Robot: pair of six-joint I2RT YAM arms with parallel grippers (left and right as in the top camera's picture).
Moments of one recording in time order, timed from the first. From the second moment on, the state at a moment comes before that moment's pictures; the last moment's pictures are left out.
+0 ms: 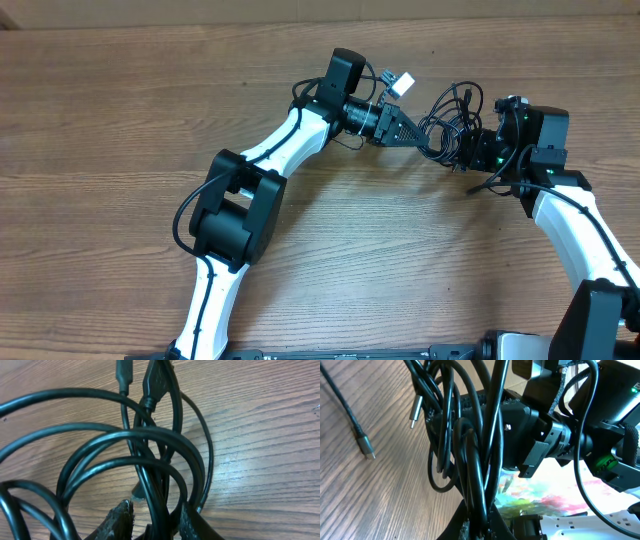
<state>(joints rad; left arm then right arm) -0.51 2.33 1.75 -0.12 1.33 -0.53 -0.12 1.50 0.88 -0.22 -0.33 0.15</state>
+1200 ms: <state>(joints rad) -0.44 2.33 1.75 -0.14 1.15 -0.73 -0.12 1.50 0.88 -0.40 -0.76 0.15</state>
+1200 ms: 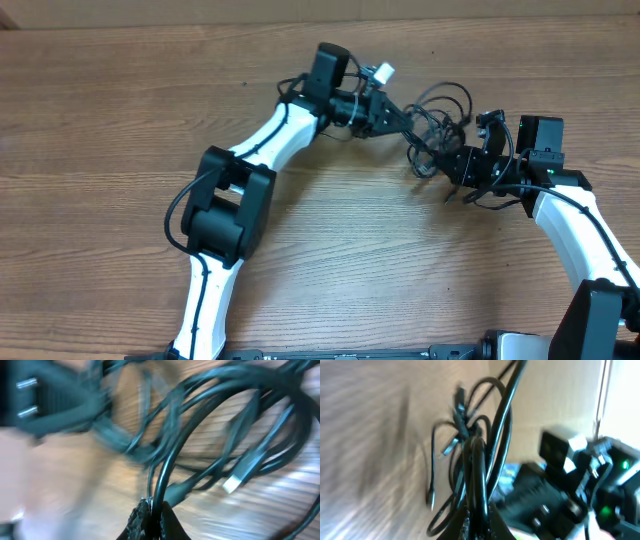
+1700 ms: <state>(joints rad) -0.35 2.33 1.75 -0.16 0.99 -0.81 -0.12 1.50 0.88 -0.33 -1.19 0.15</state>
